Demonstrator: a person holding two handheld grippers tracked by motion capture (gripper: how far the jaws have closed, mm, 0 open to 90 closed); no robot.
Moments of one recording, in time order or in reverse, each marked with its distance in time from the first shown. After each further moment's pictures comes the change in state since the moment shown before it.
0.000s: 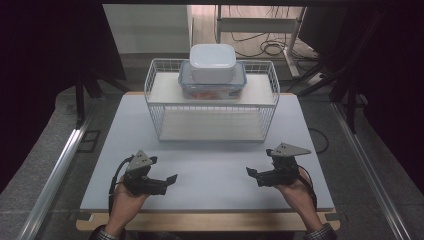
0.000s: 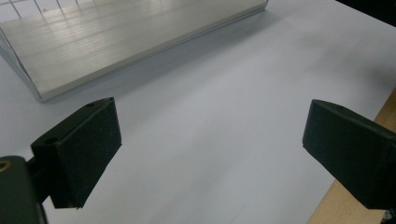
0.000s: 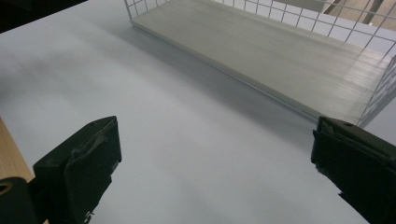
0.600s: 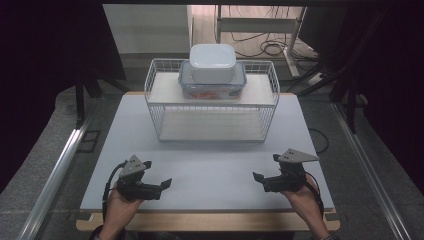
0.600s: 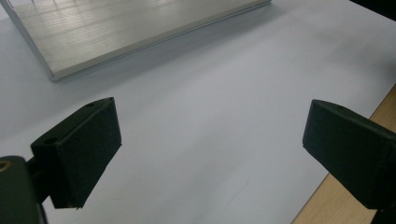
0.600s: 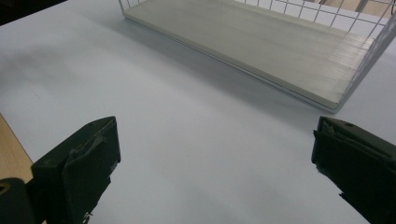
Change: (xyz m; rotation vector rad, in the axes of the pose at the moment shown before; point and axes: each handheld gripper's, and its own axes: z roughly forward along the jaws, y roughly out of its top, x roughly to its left) left arm 0.002 -0.015 -0.012 0.002 0.019 -0.018; right arm -0.003 -0.017 -0.016 0.003 -0.028 0.021
